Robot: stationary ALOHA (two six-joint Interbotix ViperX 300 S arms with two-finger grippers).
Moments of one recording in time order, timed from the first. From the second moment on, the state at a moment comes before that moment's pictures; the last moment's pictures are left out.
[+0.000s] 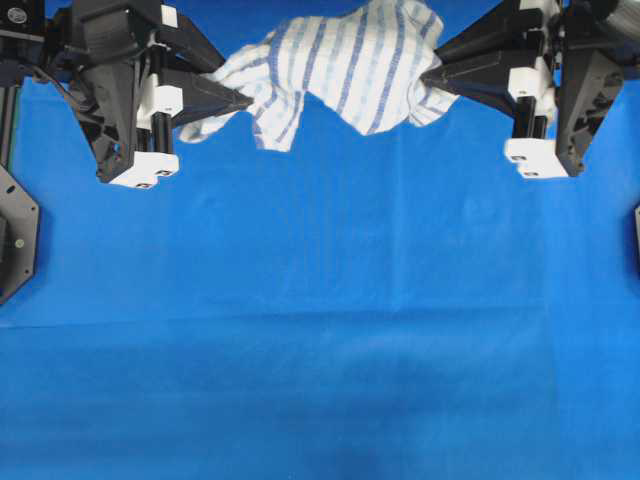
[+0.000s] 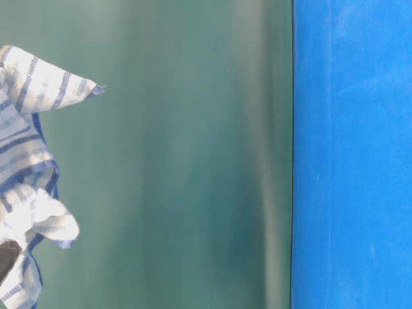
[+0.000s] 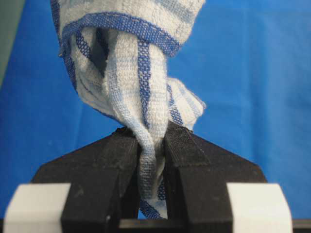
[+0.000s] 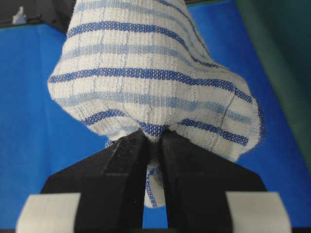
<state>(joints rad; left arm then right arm) 0.13 -0.45 0.33 -0.01 0.60 0.08 -0.11 -0.48 0.34 -0.15 0.59 0.16</state>
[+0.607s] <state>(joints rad) 0.13 -0.46 0.33 -0.01 0.54 0.11 -0.11 -0.48 0.34 -0.16 0.55 0.11</state>
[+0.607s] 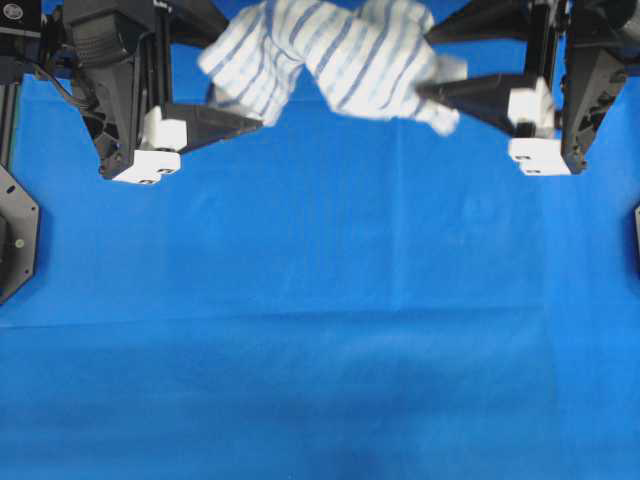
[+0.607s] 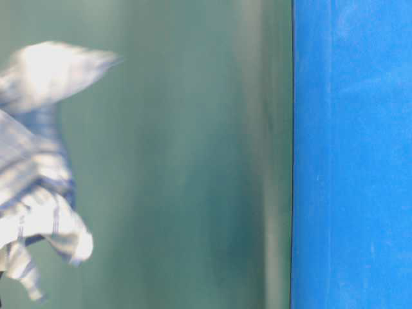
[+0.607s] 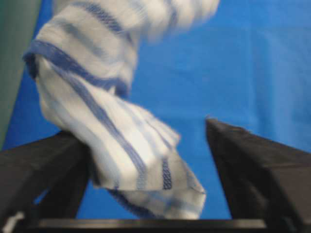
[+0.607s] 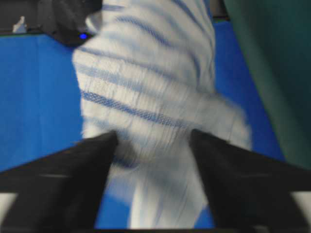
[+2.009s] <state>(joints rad) -0.01 -0.03 0.70 -0.02 0.03 0.11 -0.03 -0.14 0.70 -0.16 0.34 0.22</state>
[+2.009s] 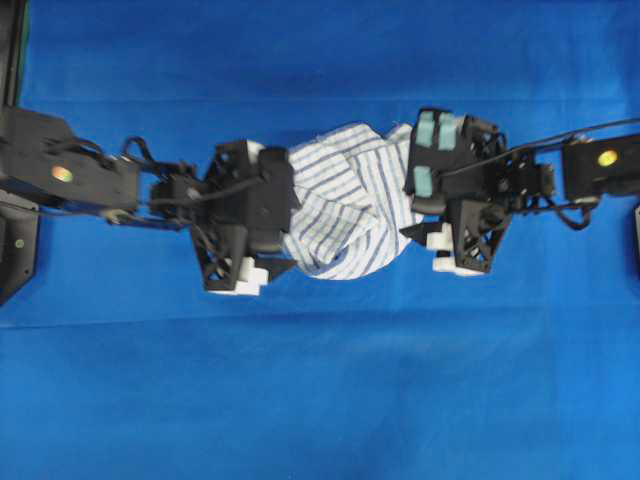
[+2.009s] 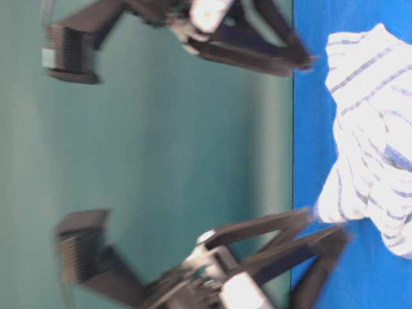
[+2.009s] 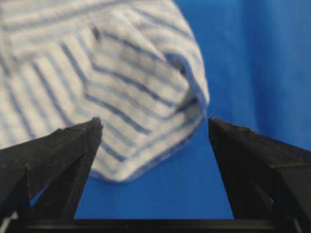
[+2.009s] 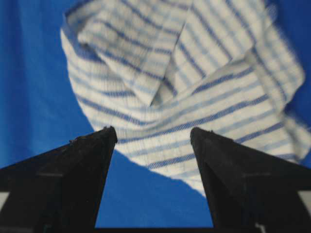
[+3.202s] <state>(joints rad) 0.00 0.18 0.69 -0.02 -0.05 0.11 -0.04 0.12 0.73 -0.15 0.12 0.24</state>
